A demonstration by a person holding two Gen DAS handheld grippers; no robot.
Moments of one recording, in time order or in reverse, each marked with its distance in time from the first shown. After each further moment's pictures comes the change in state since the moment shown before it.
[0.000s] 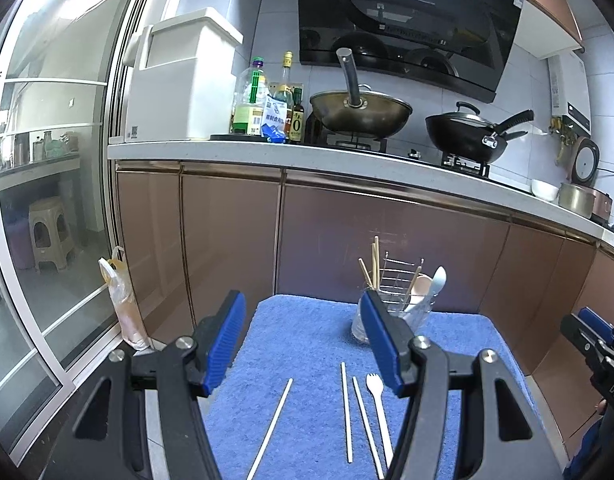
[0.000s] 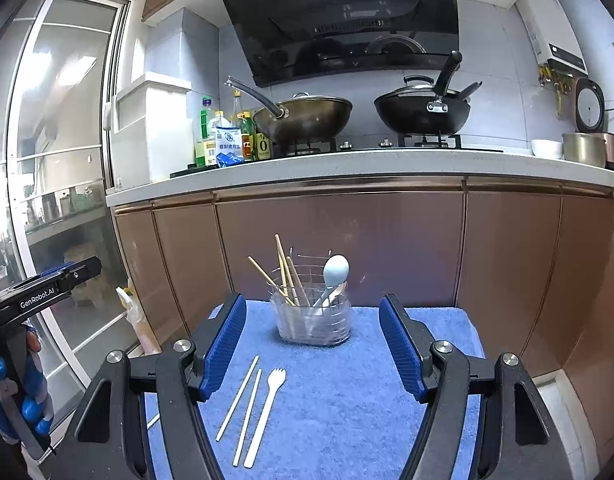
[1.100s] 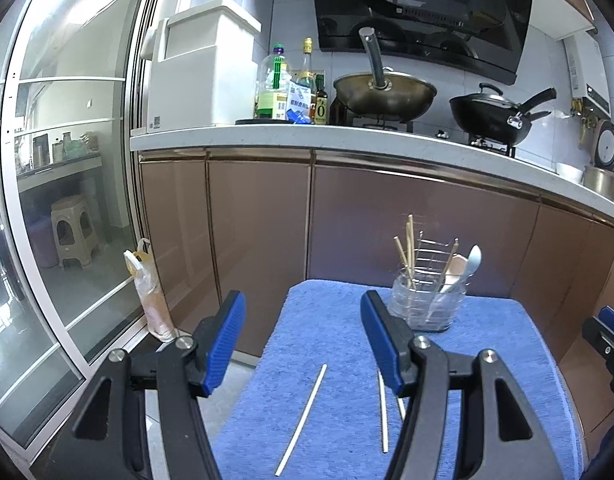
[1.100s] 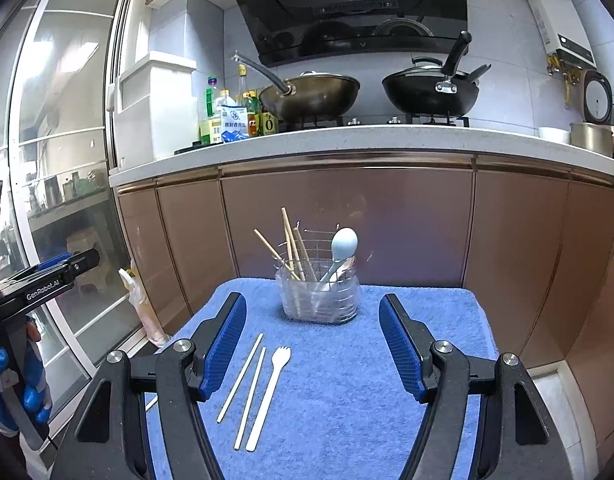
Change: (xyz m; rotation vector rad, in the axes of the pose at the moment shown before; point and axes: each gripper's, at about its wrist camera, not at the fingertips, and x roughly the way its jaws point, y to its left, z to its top) left arm 0.013 0.013 -0.018 0.029 0.038 0.106; right arm 0.012 0.007 -0.019 -0.016 0.067 0.021
